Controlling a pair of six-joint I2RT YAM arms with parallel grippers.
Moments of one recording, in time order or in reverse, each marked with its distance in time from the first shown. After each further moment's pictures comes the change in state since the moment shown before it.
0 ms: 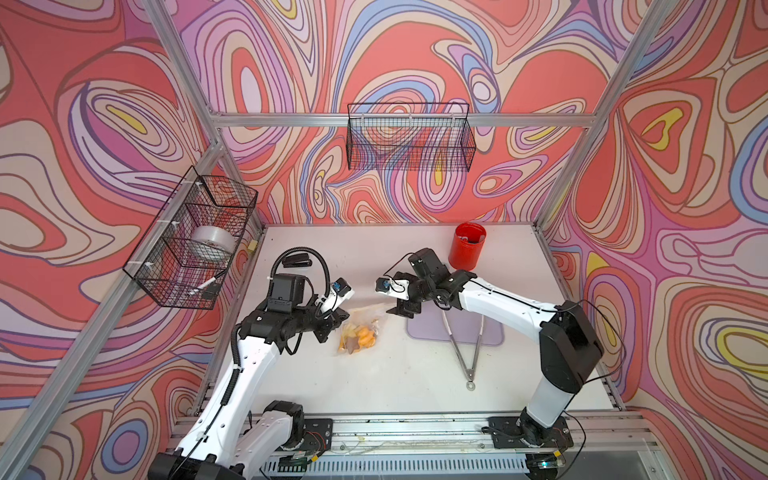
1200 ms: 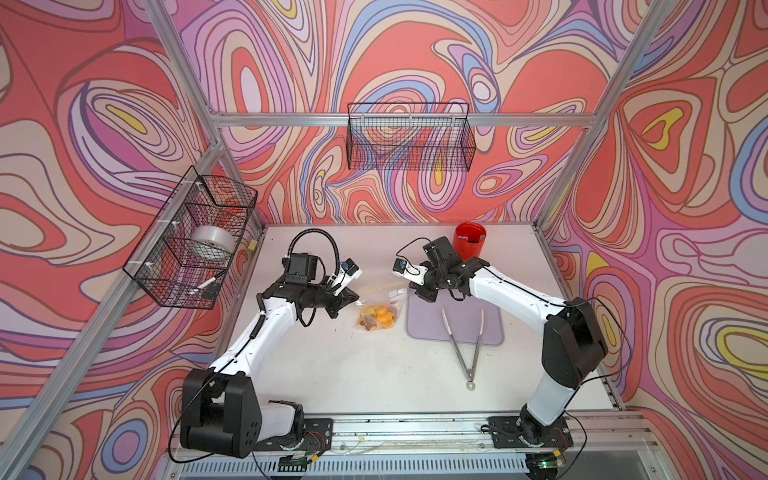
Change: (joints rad) left arm 0.014 0.322 0.083 0.207 0.088 -0.009; right arm -0.121 -0.055 0.027 -0.144 0.163 0.135
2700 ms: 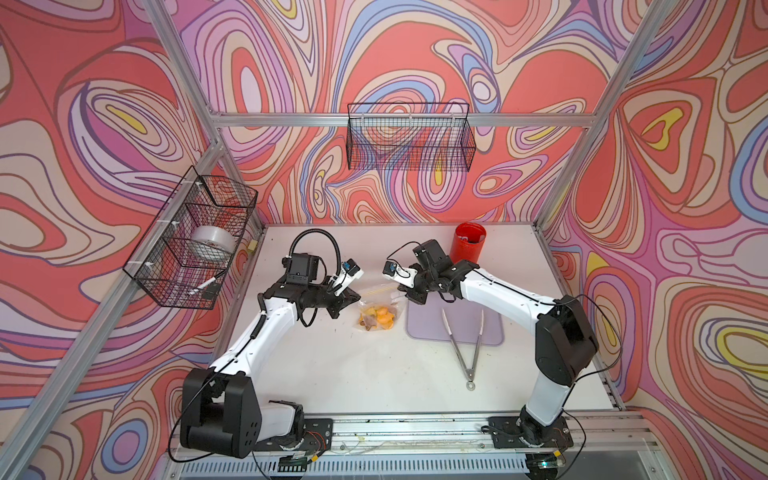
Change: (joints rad) left arm -0.007 0.013 0.000 0.016 0.013 0.001; right arm 0.051 0.071 0.018 0.072 0.001 0.029
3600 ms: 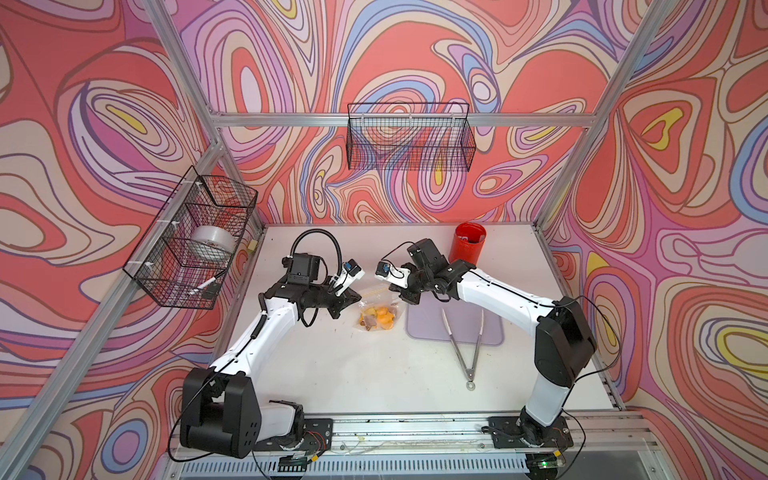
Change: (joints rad) left arm -0.014 0.000 0.001 -0.001 -0.004 0.000; right arm 0.043 0.002 0.040 0.007 -0.056 -0.007
